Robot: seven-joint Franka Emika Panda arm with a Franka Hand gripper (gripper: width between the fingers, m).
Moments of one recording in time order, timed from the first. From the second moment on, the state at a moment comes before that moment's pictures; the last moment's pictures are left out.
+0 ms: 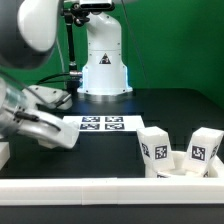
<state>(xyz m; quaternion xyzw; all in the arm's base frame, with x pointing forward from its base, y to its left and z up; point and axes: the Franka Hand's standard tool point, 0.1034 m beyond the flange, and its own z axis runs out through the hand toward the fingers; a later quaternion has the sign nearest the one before) 0.500 -0.121 0.033 -0.85 0.31 0.41 0.15</state>
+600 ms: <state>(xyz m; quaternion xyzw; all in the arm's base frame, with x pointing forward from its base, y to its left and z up) 0.498 -0.056 0.051 -0.84 0.34 0.42 0.09</state>
